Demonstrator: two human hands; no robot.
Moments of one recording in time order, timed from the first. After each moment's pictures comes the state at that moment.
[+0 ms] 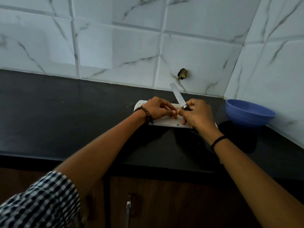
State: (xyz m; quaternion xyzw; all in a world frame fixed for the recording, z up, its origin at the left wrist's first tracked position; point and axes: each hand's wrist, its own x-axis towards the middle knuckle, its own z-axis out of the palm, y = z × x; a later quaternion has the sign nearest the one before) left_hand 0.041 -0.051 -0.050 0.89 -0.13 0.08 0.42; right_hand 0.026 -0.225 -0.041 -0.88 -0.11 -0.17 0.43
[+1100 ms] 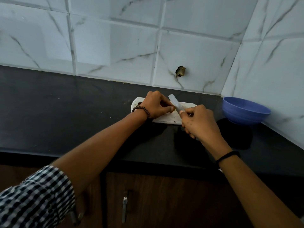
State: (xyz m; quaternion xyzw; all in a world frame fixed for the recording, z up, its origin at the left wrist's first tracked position) left_hand 0.024 -0.063 -0.046 0.89 -0.17 0.27 0.32; right_hand -0.023 -0.235 -0.043 -0.91 -0.11 -0.16 0.36
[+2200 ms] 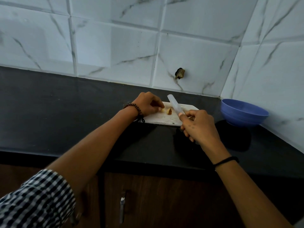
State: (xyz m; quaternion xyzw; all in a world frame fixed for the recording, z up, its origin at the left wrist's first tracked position) left_hand 0.031 -0.035 -0.042 0.93 -0.15 0.18 0.28; right_hand -0.026 -0.240 -0.048 -0.89 -0.10 -0.13 0.43
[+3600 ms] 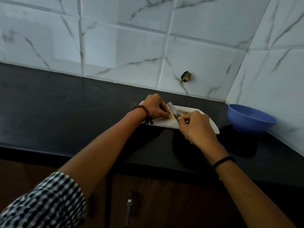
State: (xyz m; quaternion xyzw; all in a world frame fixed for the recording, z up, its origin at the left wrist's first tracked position) left_hand 0.029 -0.036 -0.038 0.92 -0.10 0.14 0.35; right_hand -0.021 -0.217 -0.043 -0.94 -0.14 -0.16 0.28
